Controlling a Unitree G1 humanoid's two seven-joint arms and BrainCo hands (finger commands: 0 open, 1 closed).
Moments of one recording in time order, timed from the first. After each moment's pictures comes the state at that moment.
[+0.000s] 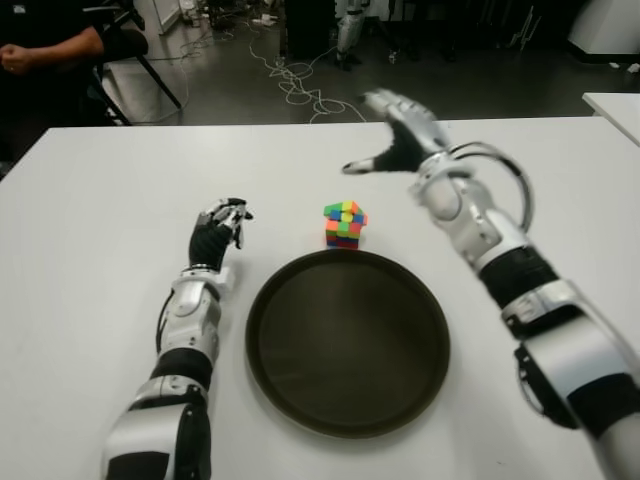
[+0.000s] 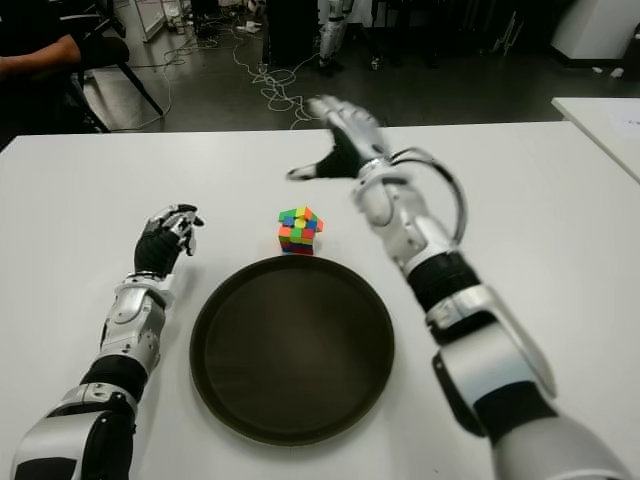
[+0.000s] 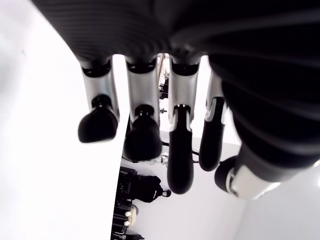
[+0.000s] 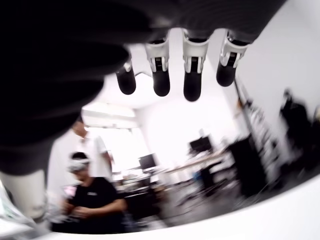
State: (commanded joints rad) left arm -0.56 0.01 0.26 1.01 -0.22 -0.41 -0.21; right arm -0.86 -0.16 0.37 0.78 -0.48 -0.24 -0.08
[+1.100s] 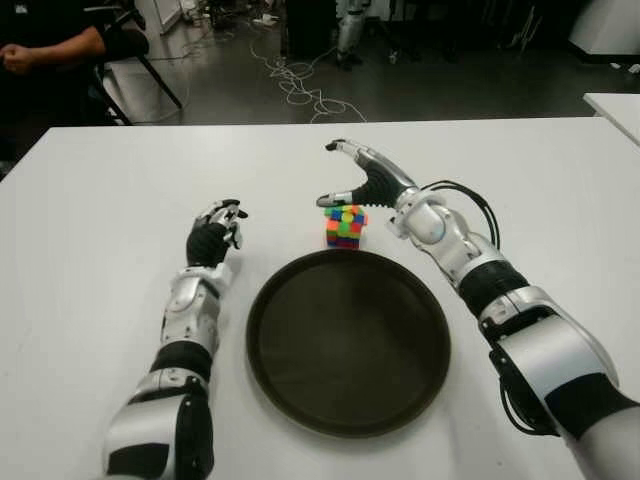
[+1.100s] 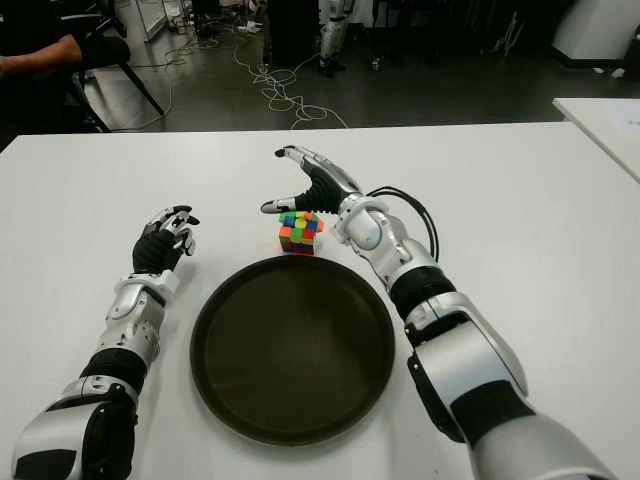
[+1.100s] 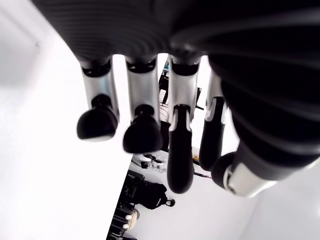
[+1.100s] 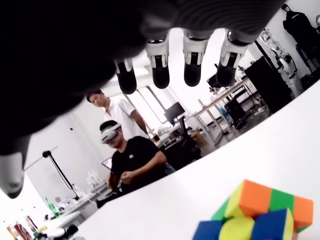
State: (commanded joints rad) left arm -0.58 0.01 0.31 1.00 -0.30 -0.28 -0.23; right arm -0.92 -0.10 0.37 1.07 -0.48 -0.37 -0.03
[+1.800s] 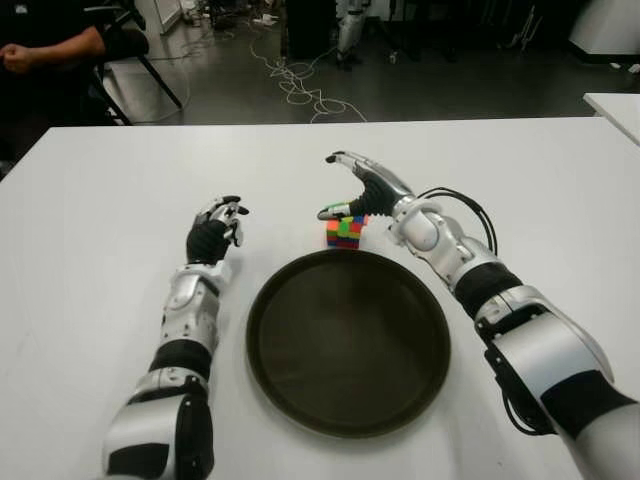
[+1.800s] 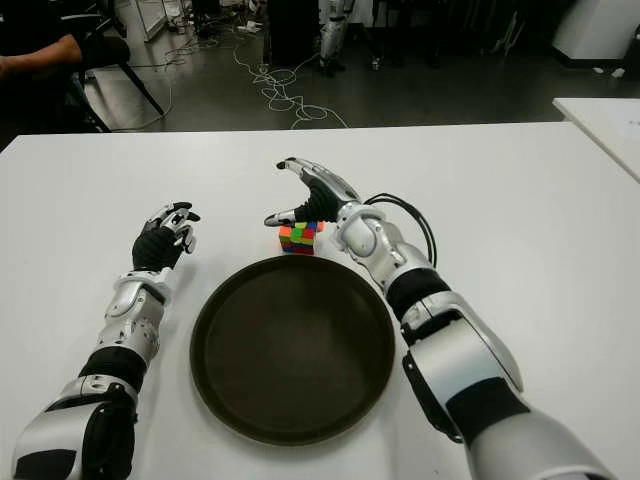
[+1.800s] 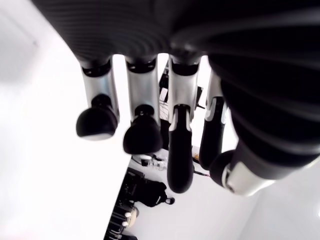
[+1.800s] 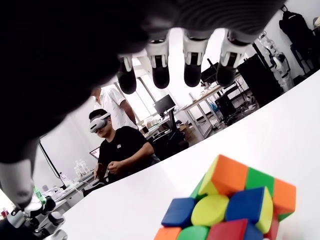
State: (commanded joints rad) left arm -0.57 0.01 0.31 0.98 -0.30 -0.28 -0.25; right arm -0.94 -0.09 0.40 1.15 -0.53 -0.38 -0.10
